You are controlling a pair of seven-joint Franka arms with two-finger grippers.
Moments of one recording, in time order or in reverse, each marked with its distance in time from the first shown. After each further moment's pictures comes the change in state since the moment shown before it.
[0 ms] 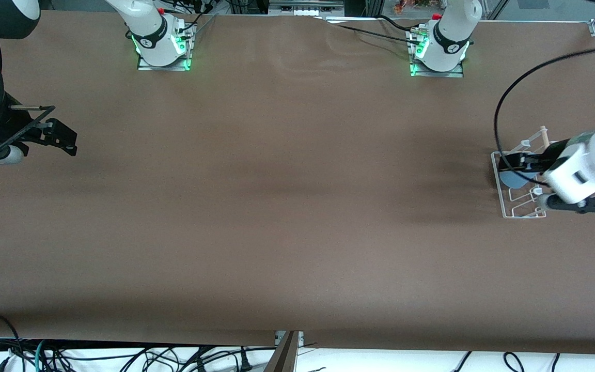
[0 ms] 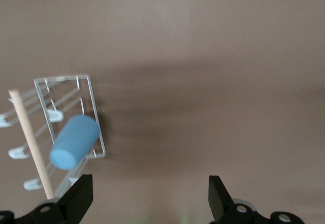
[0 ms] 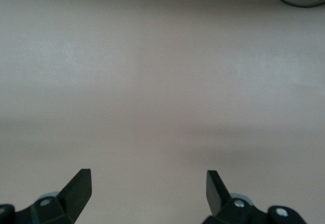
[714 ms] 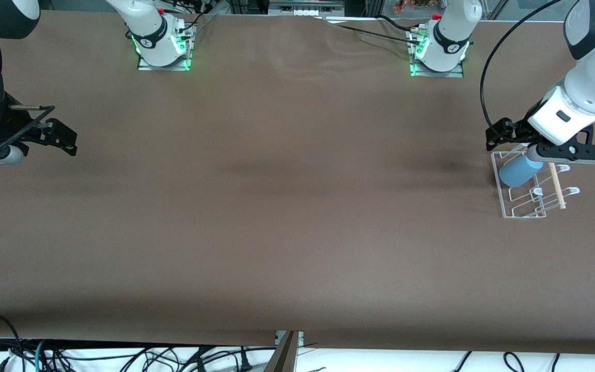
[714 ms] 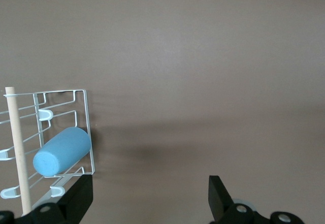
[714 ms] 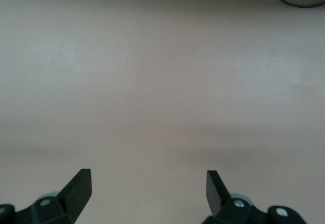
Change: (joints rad) left arm -0.032 -0.351 -0.009 -0.529 -0.004 0.342 -0.085; right arm 0.000 0.000 0.000 0.000 0.000 0.000 0.000
